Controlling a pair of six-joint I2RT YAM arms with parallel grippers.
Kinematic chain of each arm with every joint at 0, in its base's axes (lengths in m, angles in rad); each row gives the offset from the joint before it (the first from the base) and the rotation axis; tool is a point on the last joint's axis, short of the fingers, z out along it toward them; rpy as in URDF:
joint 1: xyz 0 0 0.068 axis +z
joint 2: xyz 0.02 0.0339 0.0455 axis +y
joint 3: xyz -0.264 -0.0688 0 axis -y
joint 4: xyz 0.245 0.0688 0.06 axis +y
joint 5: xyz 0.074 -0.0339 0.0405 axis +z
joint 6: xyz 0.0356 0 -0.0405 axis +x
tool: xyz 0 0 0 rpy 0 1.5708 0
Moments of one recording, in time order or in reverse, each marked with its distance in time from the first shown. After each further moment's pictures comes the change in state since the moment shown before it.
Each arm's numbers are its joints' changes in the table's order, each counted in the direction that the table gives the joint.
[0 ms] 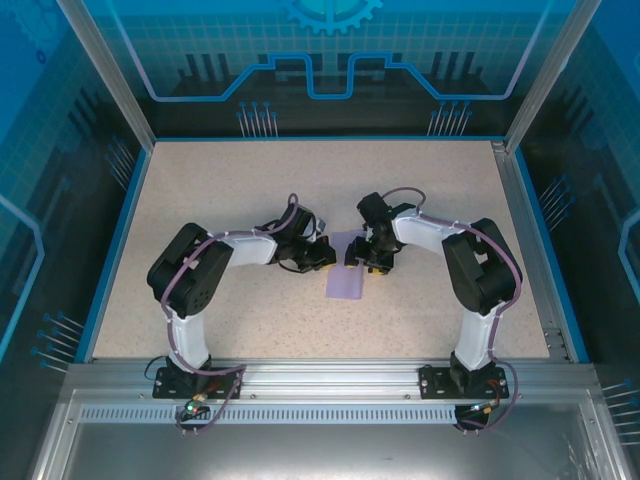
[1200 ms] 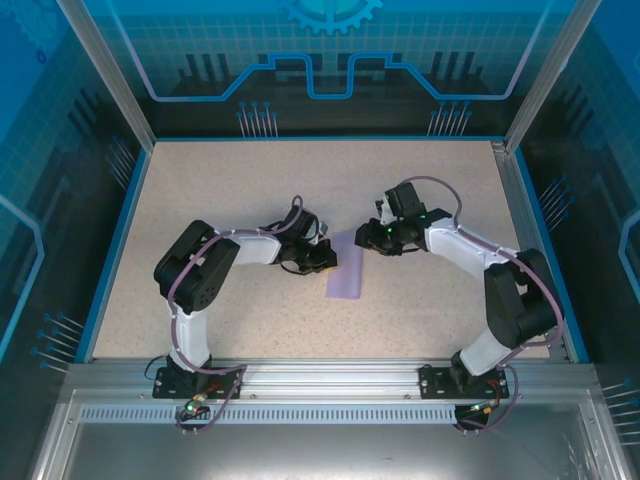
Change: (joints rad) left arm -0.007 0.046 0.016 0.007 0.008 0.031; right arm -0.090 -0.292 -0.170 -0.287 0.179 -0.017
